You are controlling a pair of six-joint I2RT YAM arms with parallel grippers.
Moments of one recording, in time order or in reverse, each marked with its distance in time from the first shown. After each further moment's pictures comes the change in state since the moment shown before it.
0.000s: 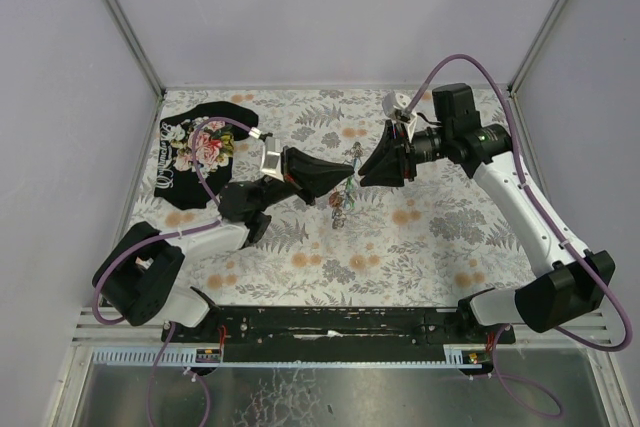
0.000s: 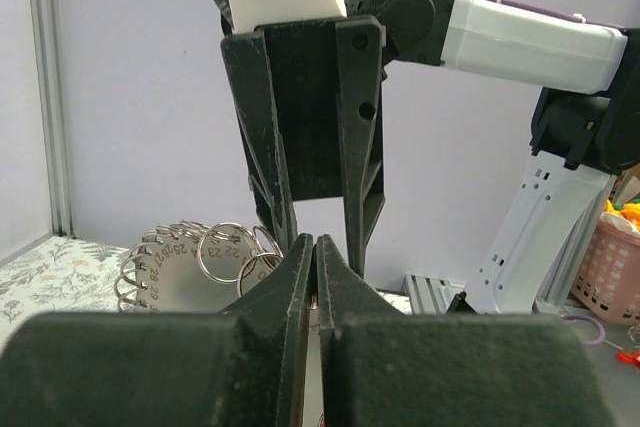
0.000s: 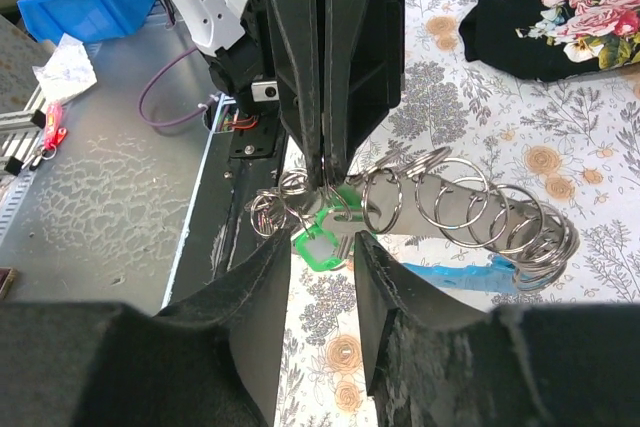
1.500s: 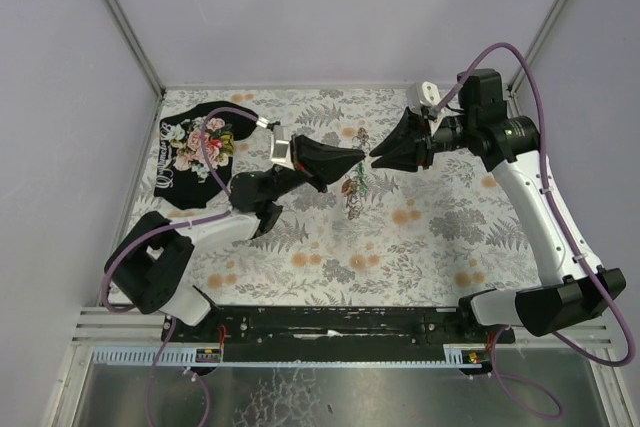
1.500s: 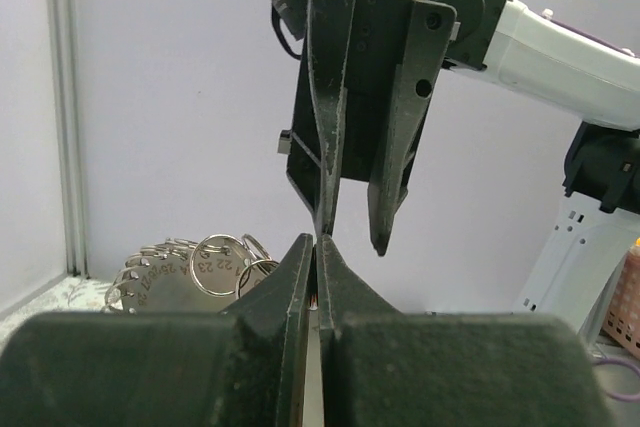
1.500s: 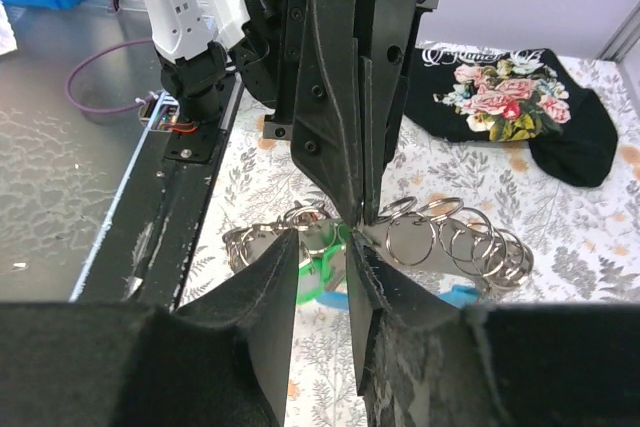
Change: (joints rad) left arm -0.035 0.068 0.103 0.000 -0.095 0.022; right arm -0.071 -0.026 0.131 -0.104 -0.038 -0.222
